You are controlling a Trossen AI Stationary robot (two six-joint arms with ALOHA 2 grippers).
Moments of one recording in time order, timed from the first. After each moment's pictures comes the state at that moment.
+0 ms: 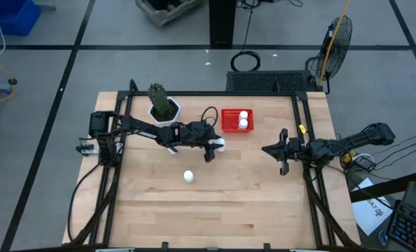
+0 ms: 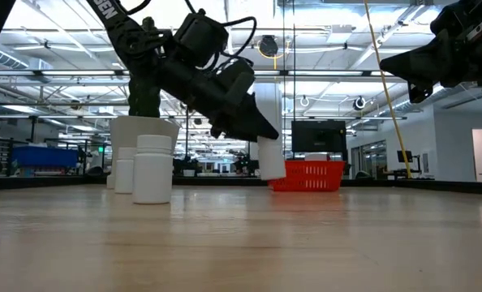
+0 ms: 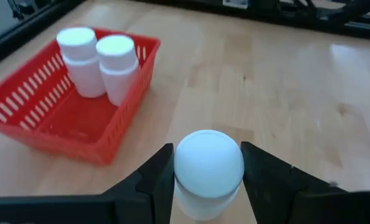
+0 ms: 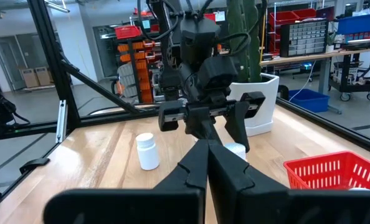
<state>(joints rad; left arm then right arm) 0.13 1.85 0.95 0.42 0.01 -0.10 0.28 0.28 0.02 0.30 0.39 0.12</state>
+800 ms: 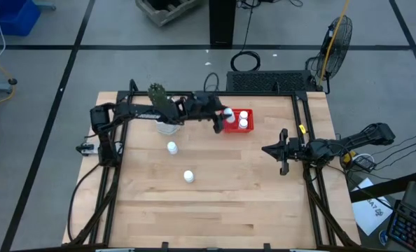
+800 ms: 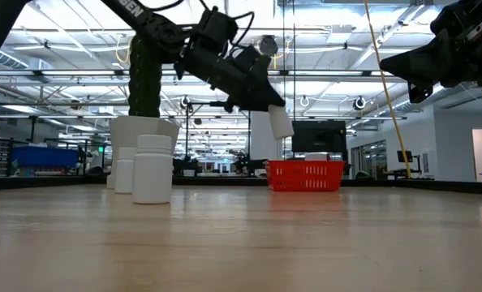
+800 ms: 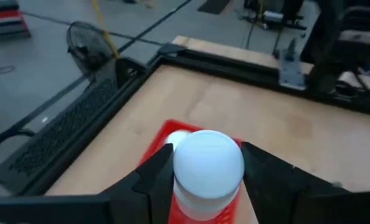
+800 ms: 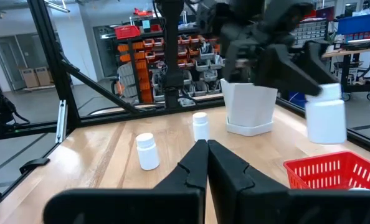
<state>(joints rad) 0.33 1.86 1.23 0.27 0.07 -0.06 0.28 0.28 0.02 0.30 0.39 0.12</state>
